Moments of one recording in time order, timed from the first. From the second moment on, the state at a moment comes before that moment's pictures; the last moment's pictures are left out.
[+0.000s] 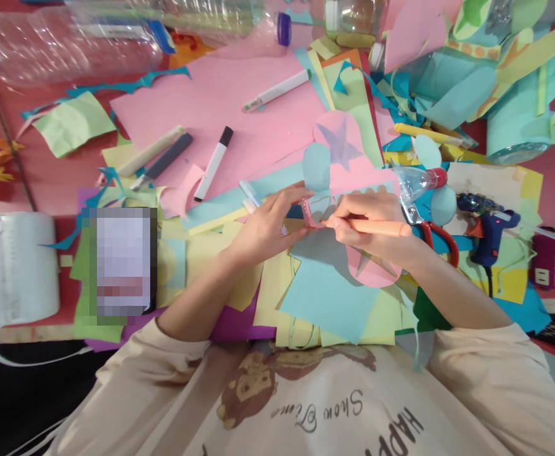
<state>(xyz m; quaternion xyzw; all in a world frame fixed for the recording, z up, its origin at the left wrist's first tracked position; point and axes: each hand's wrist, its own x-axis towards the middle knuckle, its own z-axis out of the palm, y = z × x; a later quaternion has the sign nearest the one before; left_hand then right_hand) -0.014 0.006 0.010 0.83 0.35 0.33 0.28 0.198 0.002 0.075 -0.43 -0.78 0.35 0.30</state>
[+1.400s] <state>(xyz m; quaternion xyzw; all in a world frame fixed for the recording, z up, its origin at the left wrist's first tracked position) -0.012 0.007 0.010 0.84 0.35 0.34 0.25 0.198 0.002 0.072 -0.46 -0.73 0.36 0.36</state>
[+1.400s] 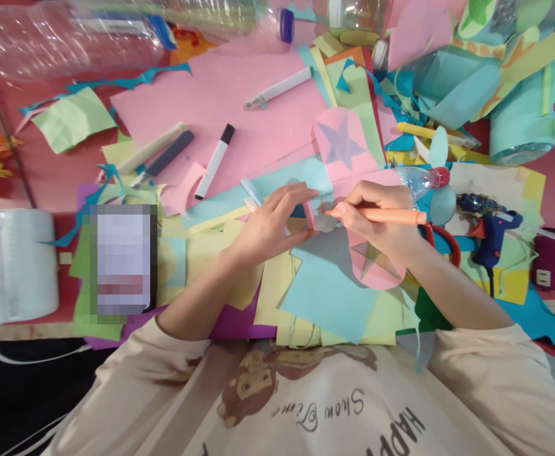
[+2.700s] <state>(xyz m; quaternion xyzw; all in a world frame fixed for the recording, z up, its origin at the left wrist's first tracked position) -0.012 0.007 0.012 0.85 0.33 0.34 0.22 0.199 0.006 0.069 -0.45 -0.71 0.37 0.40</state>
